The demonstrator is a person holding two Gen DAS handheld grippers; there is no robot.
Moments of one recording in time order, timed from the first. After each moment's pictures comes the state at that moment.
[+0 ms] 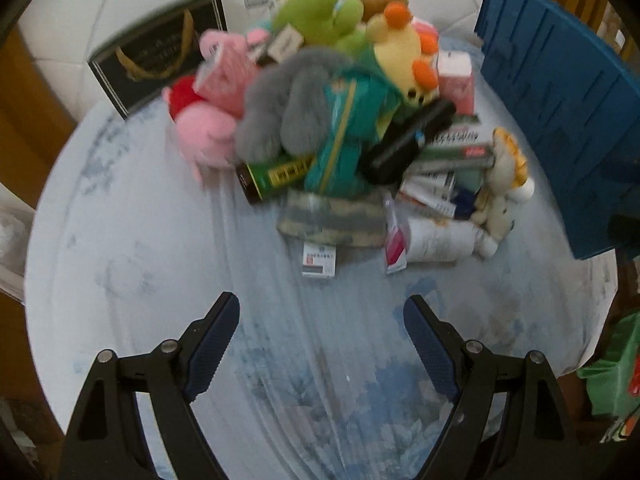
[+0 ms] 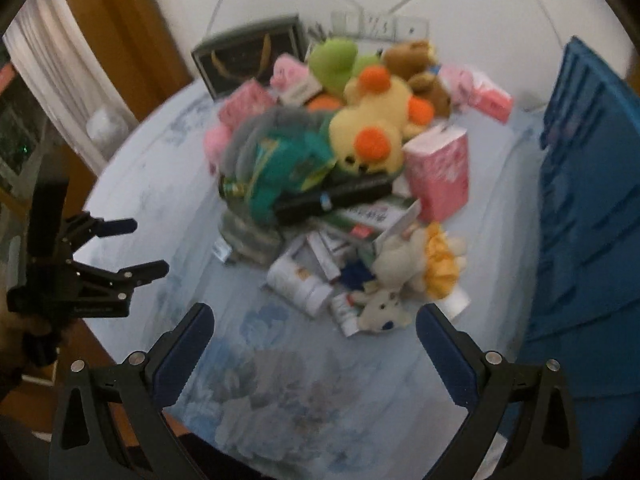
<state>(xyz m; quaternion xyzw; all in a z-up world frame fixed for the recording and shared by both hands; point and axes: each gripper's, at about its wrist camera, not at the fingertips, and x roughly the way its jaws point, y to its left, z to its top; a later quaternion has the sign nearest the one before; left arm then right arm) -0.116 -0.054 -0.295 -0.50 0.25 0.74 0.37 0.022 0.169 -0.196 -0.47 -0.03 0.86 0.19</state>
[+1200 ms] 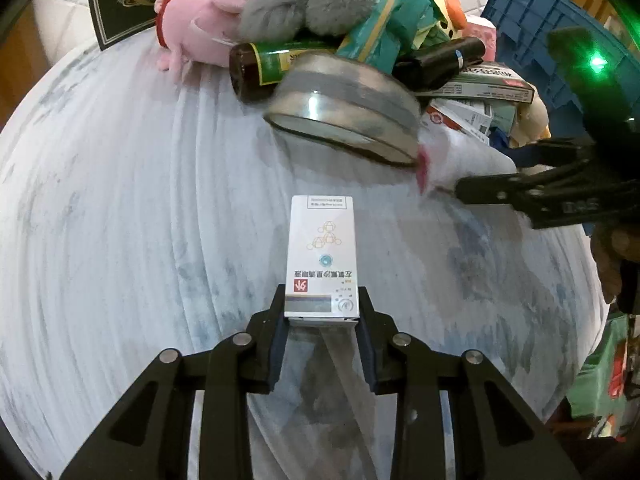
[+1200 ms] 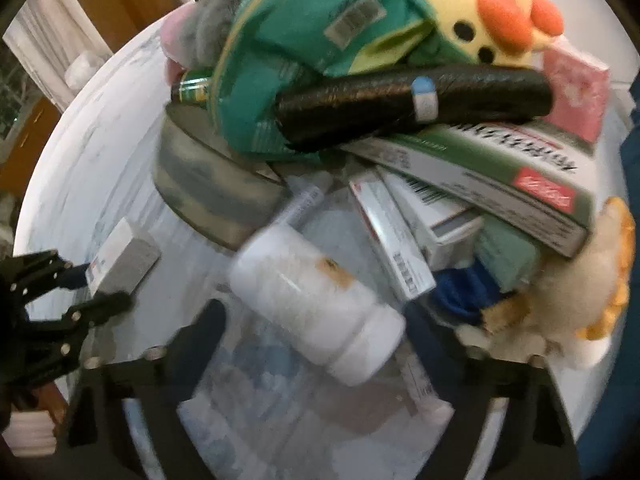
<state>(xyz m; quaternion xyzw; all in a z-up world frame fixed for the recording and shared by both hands) -0.116 -0.103 -0.401 -0.52 0.19 0.72 0.42 -0.073 0.213 -0.356 -0.54 -0.03 0.82 0.19</state>
